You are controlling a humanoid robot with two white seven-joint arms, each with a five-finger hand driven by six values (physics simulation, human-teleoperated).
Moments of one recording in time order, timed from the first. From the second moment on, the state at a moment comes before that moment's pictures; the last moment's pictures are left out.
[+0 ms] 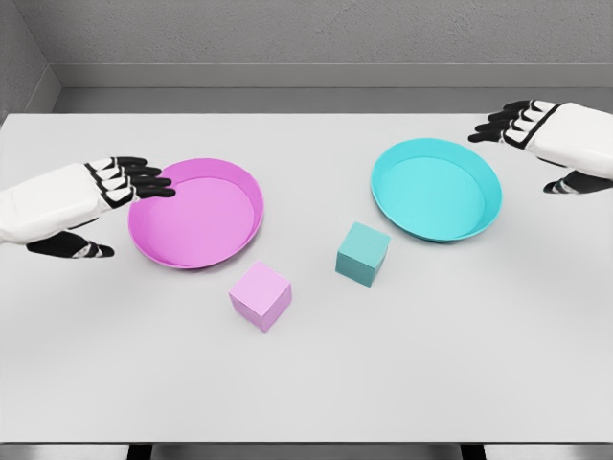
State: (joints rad) left arm -0.45 1.24 -0.70 -1.76 -0.22 -0.61 0.02; right arm -0.42 -0.93 0.18 -1.65 0.34 -0.61 0.59
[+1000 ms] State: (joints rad) left arm -0.54 0.95 -0.87 -1.76 -0.26 -0.61 -0.15; right arm -0.52 -0.77 0.43 -1.75 0.53 -0.61 0.59
